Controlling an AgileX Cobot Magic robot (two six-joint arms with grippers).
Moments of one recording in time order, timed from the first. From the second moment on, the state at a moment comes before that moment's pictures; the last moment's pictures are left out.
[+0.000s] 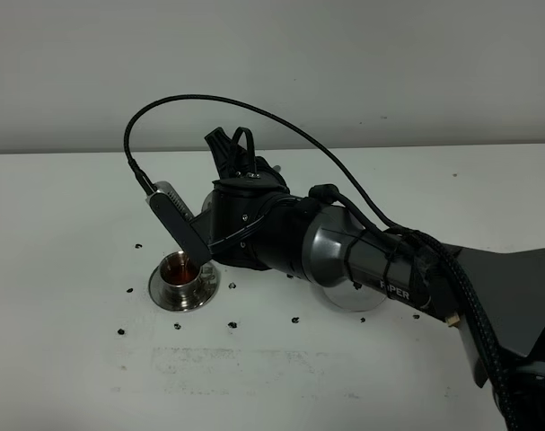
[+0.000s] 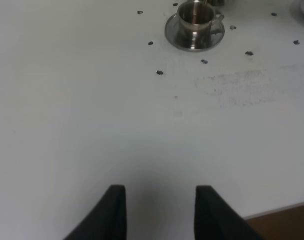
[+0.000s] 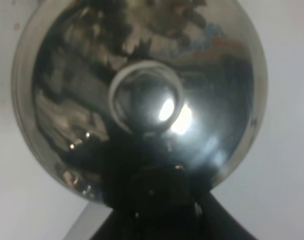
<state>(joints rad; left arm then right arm) -0.04 0.00 -0.46 -0.11 1.08 0.19 0.87 2.21 -1.78 -0.99 0.81 -0.73</state>
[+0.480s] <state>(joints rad) -0.04 0.00 -0.46 -0.11 1.08 0.19 0.87 2.21 -1.78 -1.01 0.81 -0.73</state>
